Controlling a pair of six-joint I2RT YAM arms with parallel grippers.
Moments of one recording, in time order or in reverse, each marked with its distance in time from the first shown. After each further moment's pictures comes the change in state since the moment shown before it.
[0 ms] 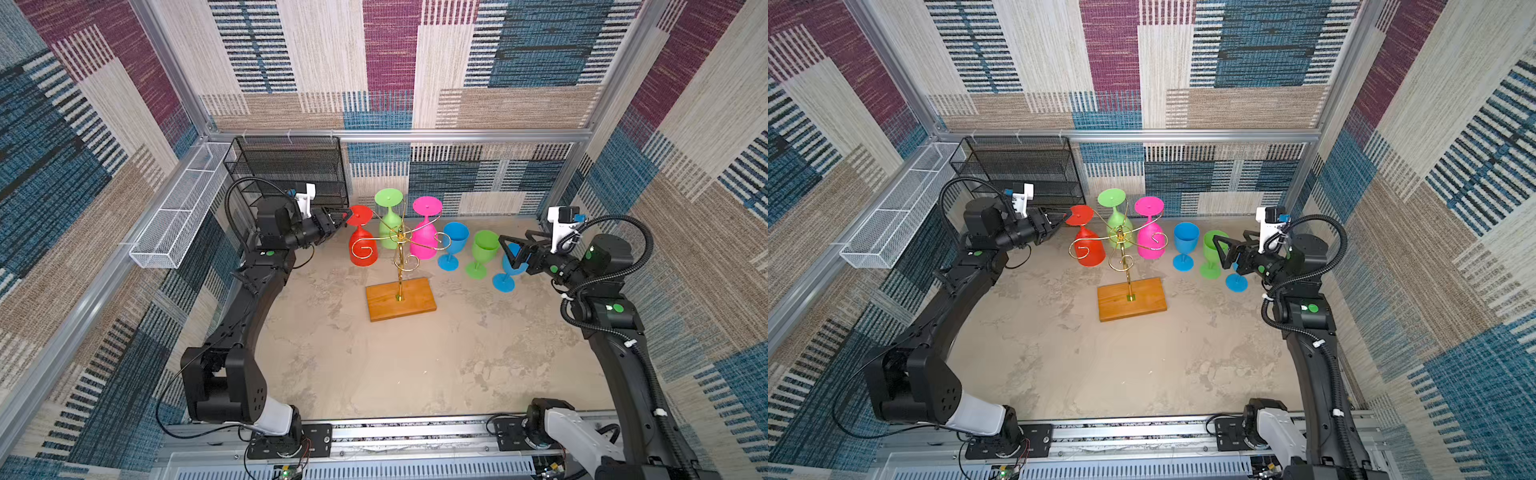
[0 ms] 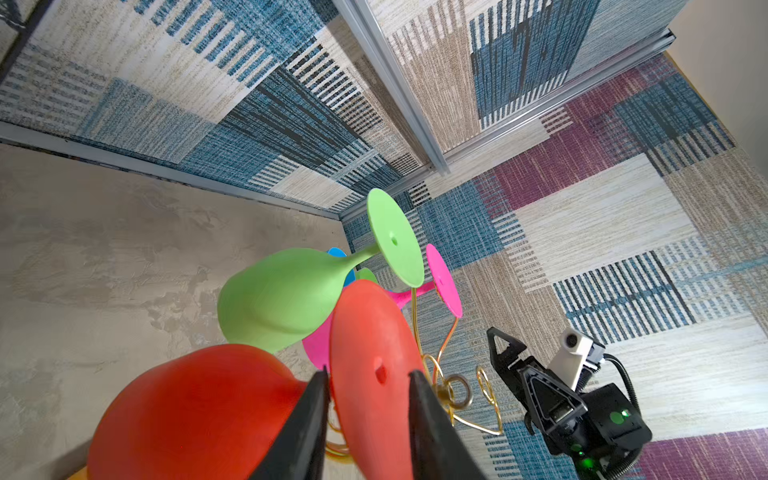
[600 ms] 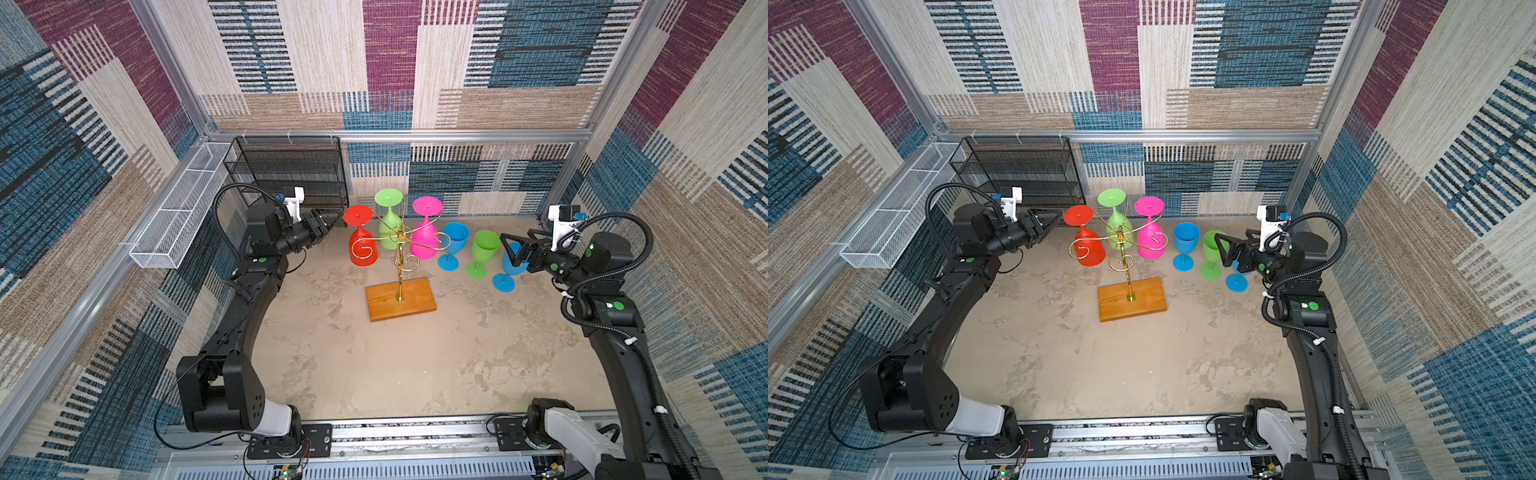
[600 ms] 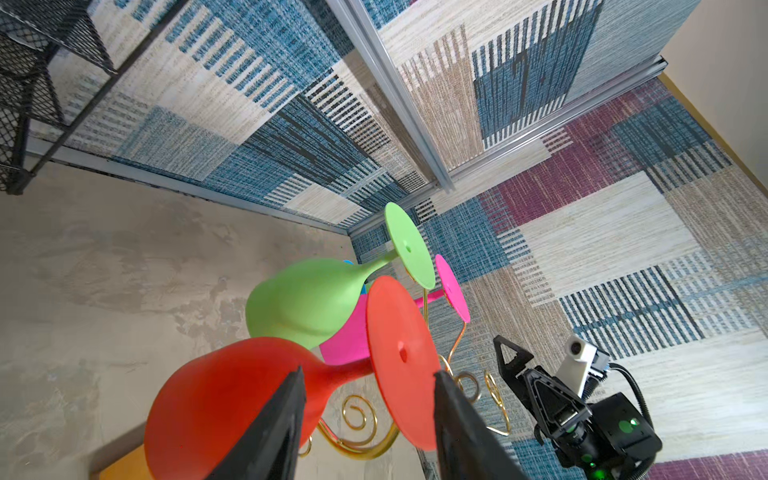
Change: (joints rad) left arm 0.050 -0.024 -0.052 0.043 0.003 -0.008; right arm 0.000 0.010 0.022 -0.013 0.028 -0.014
